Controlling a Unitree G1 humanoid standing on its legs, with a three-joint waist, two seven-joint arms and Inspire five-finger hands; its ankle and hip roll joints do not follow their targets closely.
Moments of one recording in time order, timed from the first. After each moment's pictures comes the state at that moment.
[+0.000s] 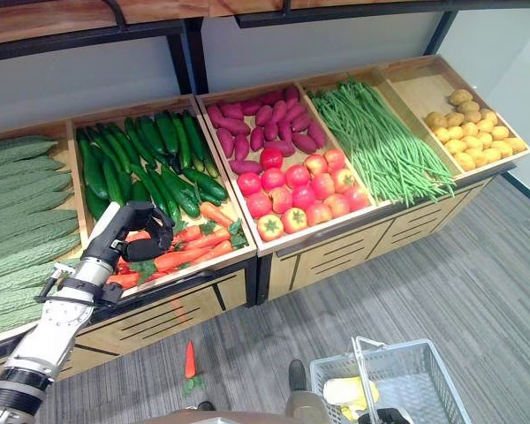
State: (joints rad) left arm -0.03 0.50 -0.05 0.15 -0.32 -0.23 0.04; right arm 0.12 -0.35 0.11 1.29 -0.02 -0.13 -0.01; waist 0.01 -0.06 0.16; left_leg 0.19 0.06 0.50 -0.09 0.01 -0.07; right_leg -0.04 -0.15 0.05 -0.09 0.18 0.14
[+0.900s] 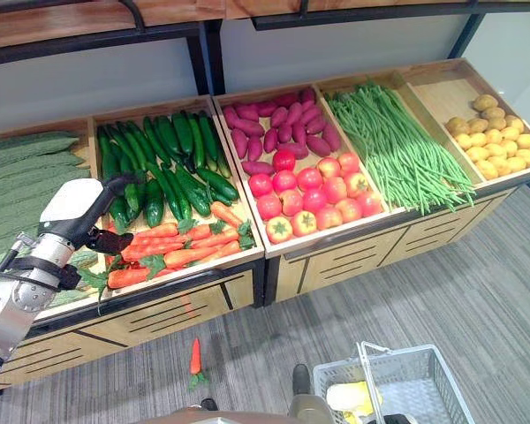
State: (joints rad) left arm -0.08 0.94 -0.07 0.15 0.51 -0.18 0.12; right arm 0.12 -0.38 0.12 1.31 -0.02 -0.12 0.01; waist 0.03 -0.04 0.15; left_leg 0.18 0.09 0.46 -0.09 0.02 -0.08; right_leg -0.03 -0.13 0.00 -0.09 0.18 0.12
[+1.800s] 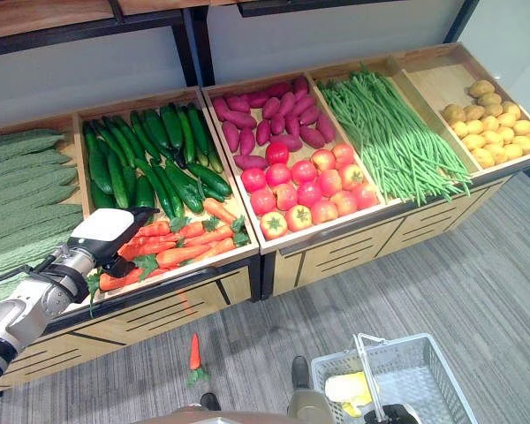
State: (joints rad) left arm -0.21 0.95 -0.34 0.36 0.63 -0.16 0.10; right arm 0.09 -0.39 0.14 1.31 -0.02 -0.12 -0.01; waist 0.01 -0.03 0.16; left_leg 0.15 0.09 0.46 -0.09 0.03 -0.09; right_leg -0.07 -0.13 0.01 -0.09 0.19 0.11
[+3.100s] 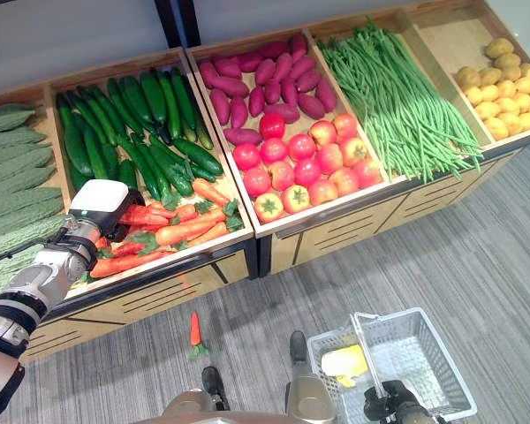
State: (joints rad) left arm -0.54 0.84 -0.48 0.70 0.71 -0.08 0.21; right arm 0.01 -0.41 0.18 1.31 -0.02 -0.12 -0.03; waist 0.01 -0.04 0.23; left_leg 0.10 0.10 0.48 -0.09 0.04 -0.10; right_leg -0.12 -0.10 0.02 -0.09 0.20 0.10
